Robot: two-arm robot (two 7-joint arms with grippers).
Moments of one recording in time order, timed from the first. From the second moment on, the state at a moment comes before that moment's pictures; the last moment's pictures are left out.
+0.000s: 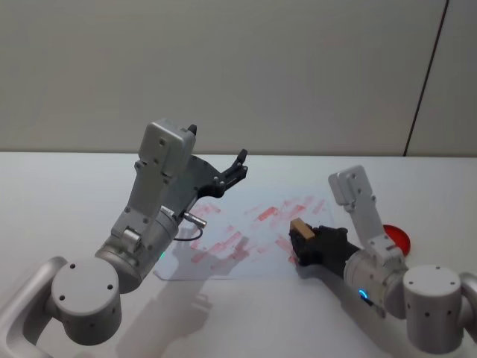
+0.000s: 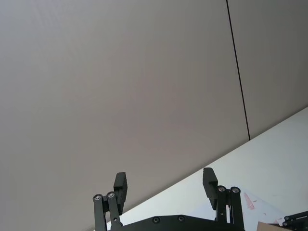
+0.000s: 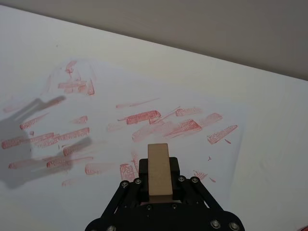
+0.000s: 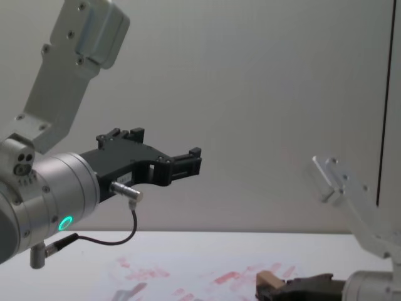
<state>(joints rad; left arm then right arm) -0.24 0.38 0.45 -1.63 -0.20 0.01 -0.01 0.25 0.11 -0.36 -1.32 0.12 0.35 0.22</state>
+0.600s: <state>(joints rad) -0.24 0.38 0.45 -1.63 -0.20 0.01 -0.01 0.25 0.15 -0.28 -1.54 0.29 0.36 0.18</state>
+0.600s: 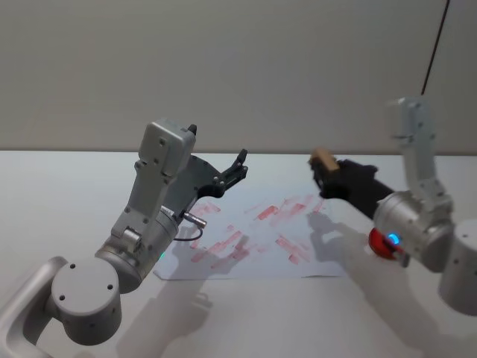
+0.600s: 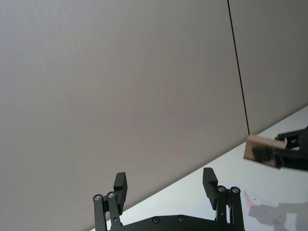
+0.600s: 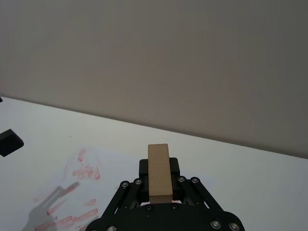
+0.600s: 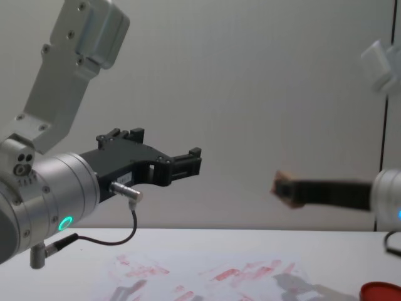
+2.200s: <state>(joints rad) -0.24 0.38 0.45 -1.63 -0.20 0.01 -0.01 0.13 0.31 -0.20 -1.59 0.26 0.47 0.15</state>
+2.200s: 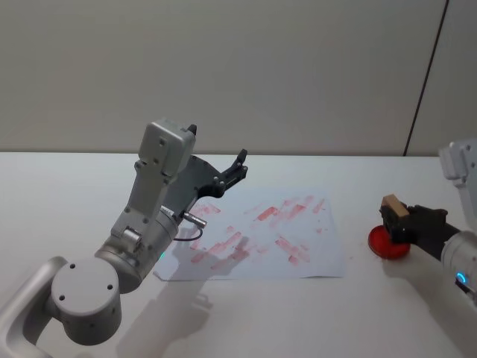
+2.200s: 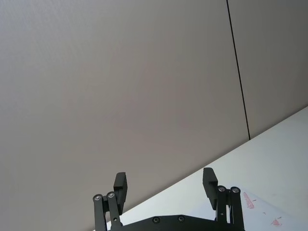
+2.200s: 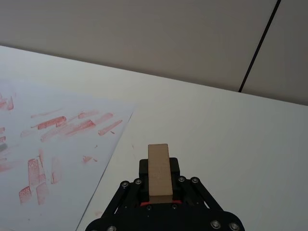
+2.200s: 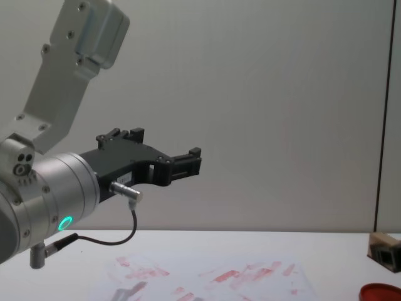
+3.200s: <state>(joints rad) -0.24 0.38 0.45 -1.63 -0.20 0.01 -0.01 0.15 0.30 -0.21 -1.54 0.21 0.48 0.16</state>
